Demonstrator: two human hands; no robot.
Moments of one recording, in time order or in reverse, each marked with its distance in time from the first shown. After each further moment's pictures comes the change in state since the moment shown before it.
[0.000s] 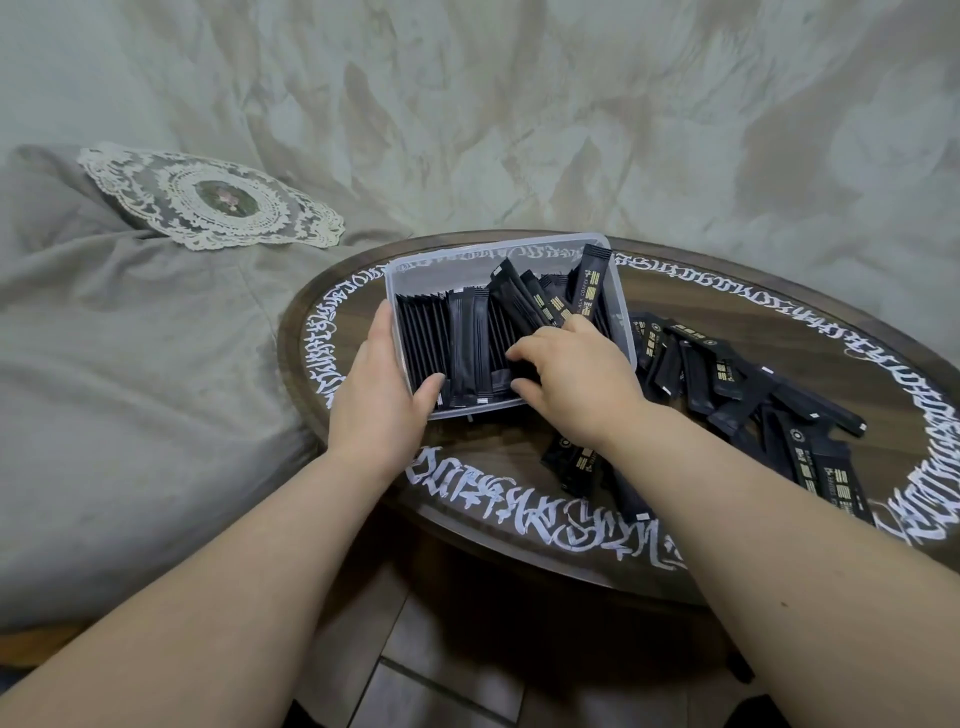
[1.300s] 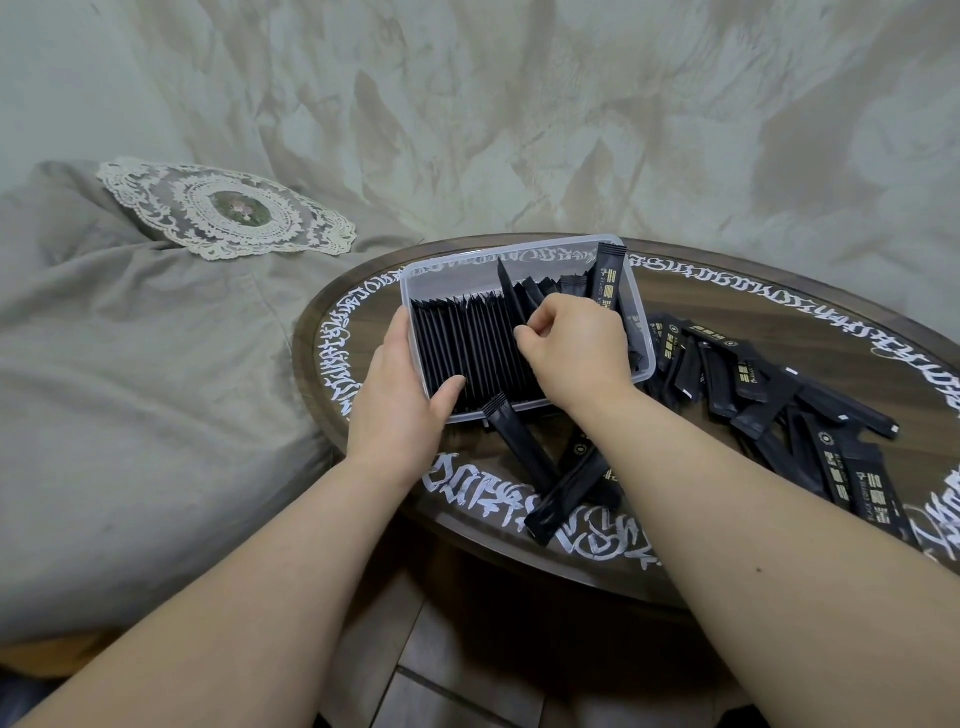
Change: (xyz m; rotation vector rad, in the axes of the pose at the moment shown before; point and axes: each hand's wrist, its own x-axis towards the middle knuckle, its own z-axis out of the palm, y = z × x) left_hand 0.002 -0.002 0.002 -0.056 -0.033 -0.012; right_hand 0.034 -0.014 0.010 0.425 0.274 0.411
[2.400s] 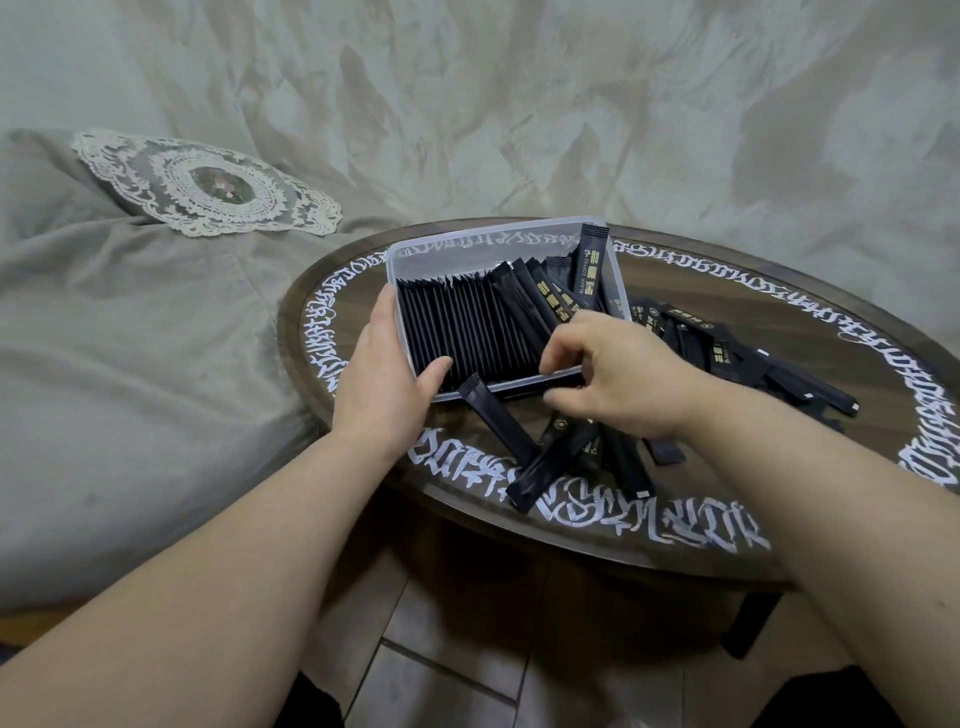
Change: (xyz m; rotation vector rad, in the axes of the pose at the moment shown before) left_hand -0.004 0.002 -0.003 -0.029 -0.009 0.025; right_hand -0.037 0.032 -0.064 -0.166 -0.422 -0.414
